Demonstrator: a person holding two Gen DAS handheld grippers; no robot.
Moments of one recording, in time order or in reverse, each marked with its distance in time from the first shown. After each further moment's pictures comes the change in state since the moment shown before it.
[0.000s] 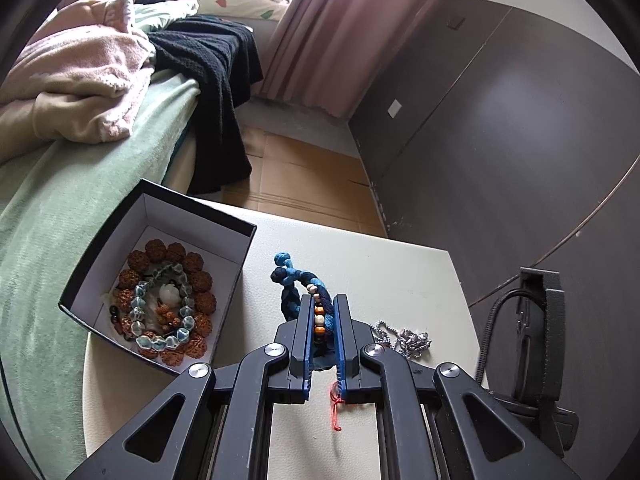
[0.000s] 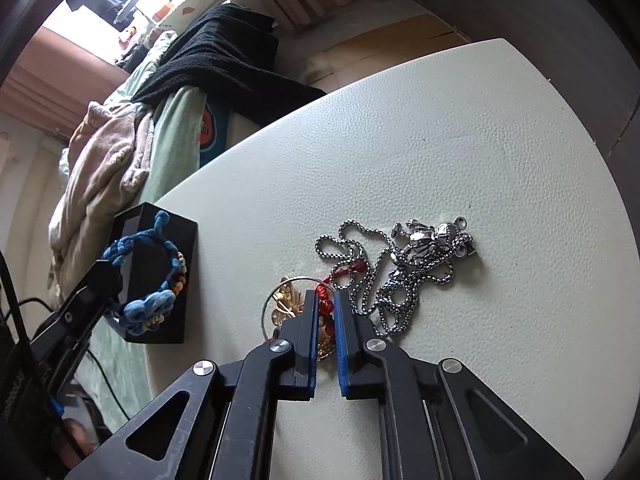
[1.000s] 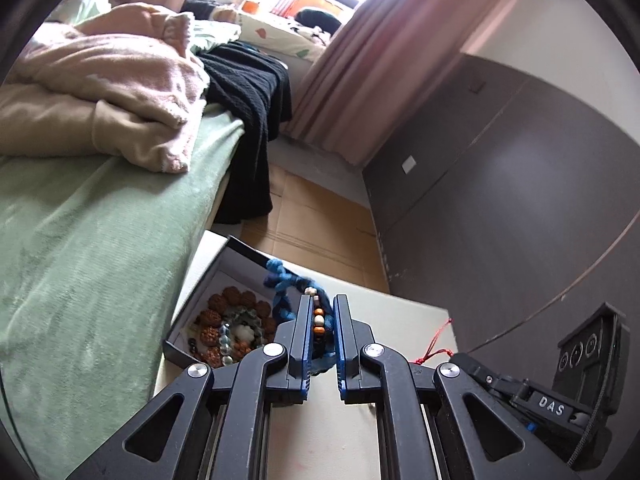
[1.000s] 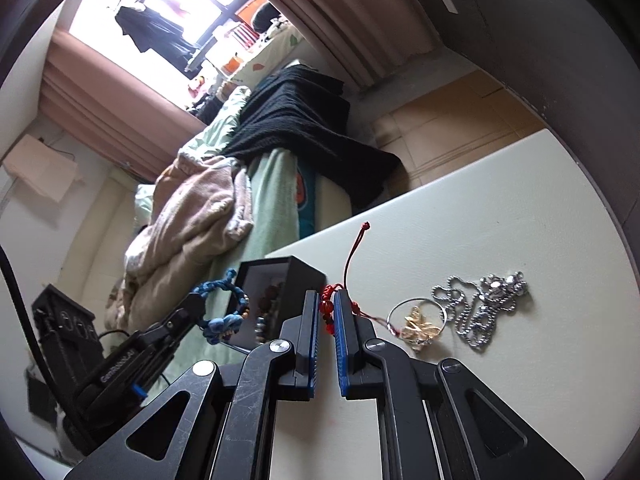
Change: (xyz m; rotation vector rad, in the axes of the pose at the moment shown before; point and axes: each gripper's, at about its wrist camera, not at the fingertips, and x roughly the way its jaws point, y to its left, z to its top) left arm -0.065 0.058 0.021 -0.149 -0.152 -0.019; right arm -0.072 0.057 -0.004 -0.044 -0.226 0.241
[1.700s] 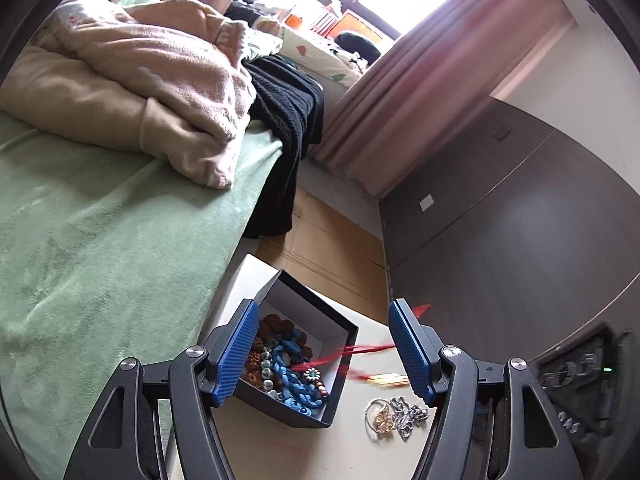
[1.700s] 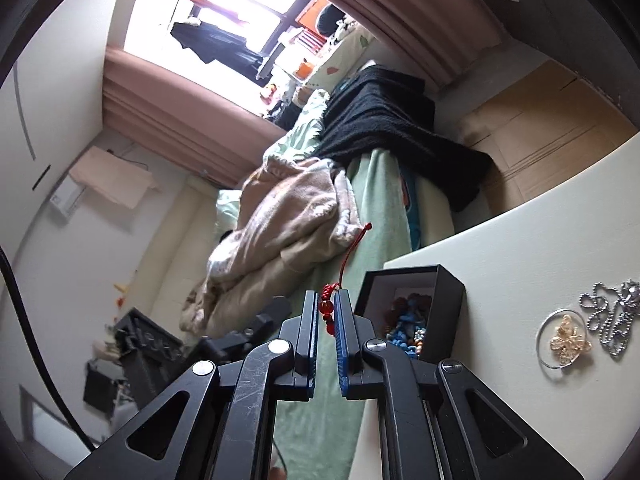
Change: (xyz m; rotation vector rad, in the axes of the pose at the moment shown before) left arm -0.021 0.035 0.014 -0.125 -0.075 0.022; right arm 0.043 0.063 -0.003 0.000 0.010 0.298
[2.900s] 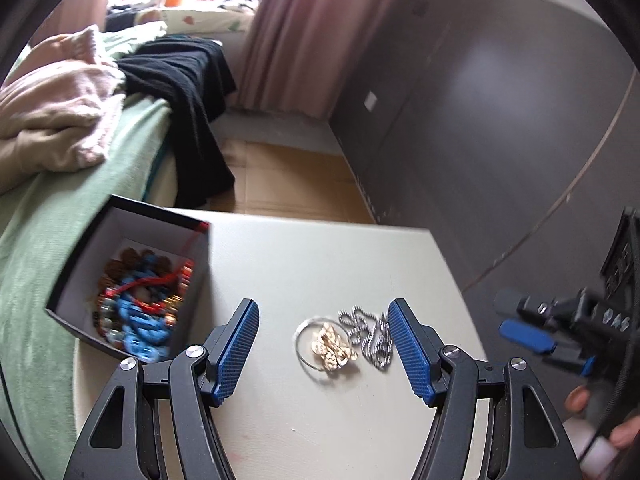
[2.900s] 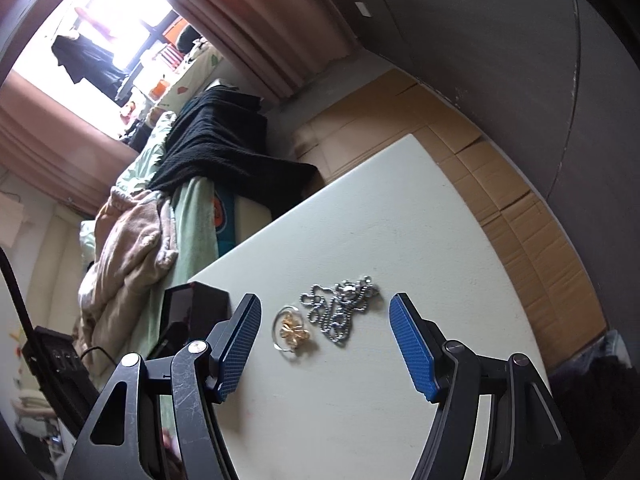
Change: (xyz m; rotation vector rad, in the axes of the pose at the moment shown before) left arm 0.074 -0.113 -0.100 0.416 0.228 -0.008; right arm -0.137 -0.106 0.014 0.150 -0.040 -0.527
